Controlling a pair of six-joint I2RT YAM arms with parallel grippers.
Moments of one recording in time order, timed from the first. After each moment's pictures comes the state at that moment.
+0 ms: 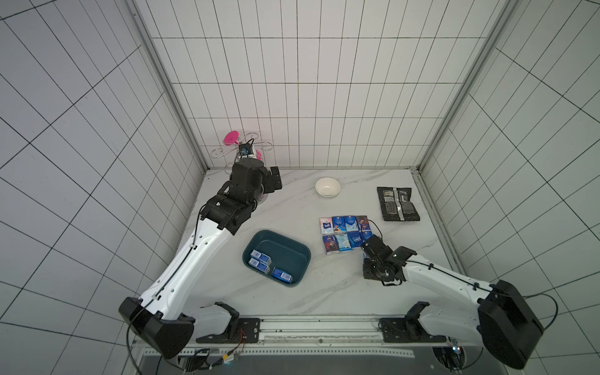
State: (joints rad) left arm -0.46 1.28 1.47 -0.62 -0.39 -0.37; right arm 0.78 1.19 0.57 -0.71 0.15 0.75
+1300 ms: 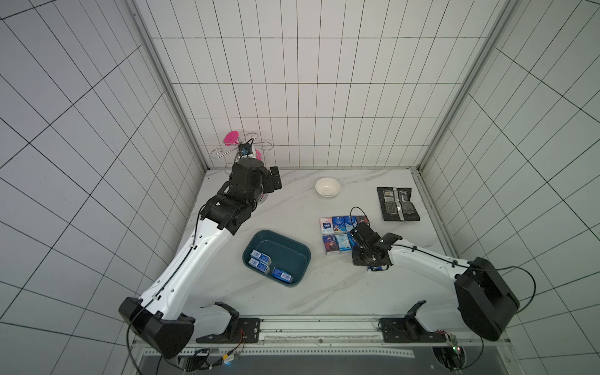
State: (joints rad) left arm -0.46 1.28 1.47 -0.62 -0.40 -0.37; right arm 0.74 1.39 0.74 -0.63 0.15 0.66
